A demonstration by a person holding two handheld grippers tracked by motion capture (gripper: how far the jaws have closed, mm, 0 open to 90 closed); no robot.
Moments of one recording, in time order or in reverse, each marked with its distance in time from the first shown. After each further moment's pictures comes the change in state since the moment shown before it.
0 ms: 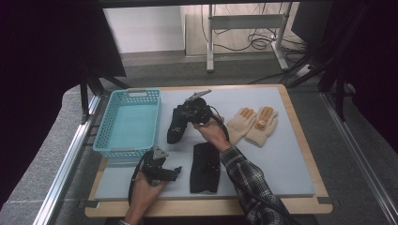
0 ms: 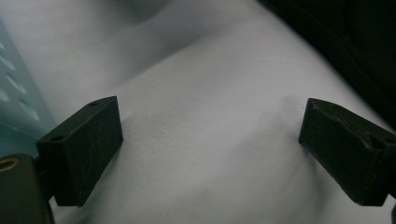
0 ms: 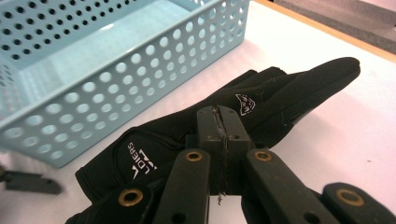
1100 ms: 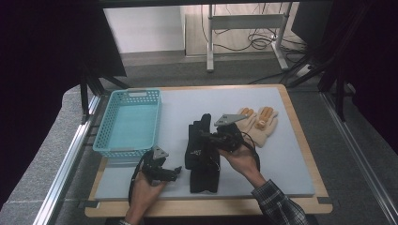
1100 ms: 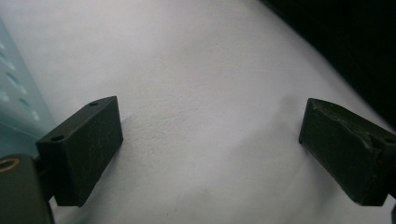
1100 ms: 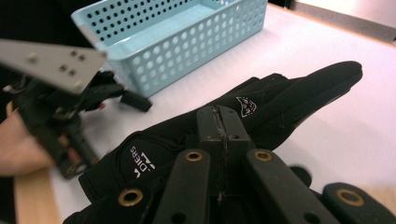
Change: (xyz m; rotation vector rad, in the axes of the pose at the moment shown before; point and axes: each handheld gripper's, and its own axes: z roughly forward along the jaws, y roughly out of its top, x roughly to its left) left arm 0.000 0.000 0.000 -0.002 0.001 0.001; right arm 0.043 -0.070 -0.124 -0.093 0.040 -0.007
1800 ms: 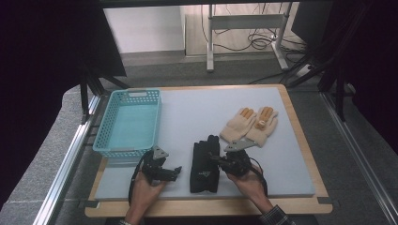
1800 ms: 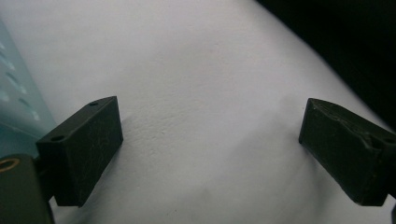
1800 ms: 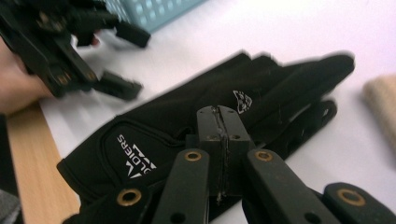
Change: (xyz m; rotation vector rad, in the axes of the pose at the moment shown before) left arm 0.000 0.000 0.000 0.000 0.001 0.001; right arm 0.012 -0.080 -0.004 0.042 -0.024 0.067
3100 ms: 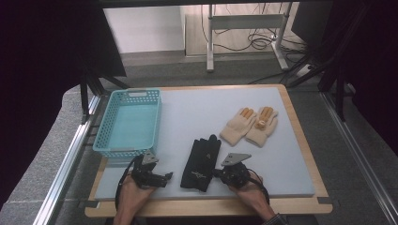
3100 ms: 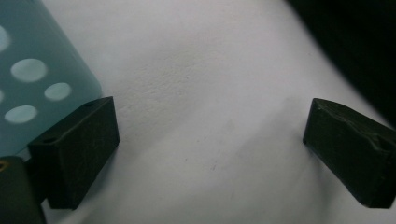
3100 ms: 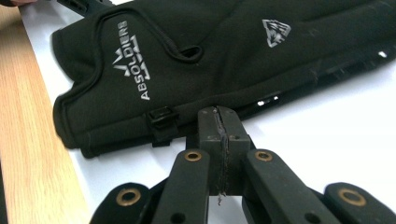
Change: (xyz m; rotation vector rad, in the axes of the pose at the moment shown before) left arm 0.018 -0.023 -0.022 0.012 -0.042 0.044; right arm 0.006 -0.038 0.016 0.099 0.031 -0.097
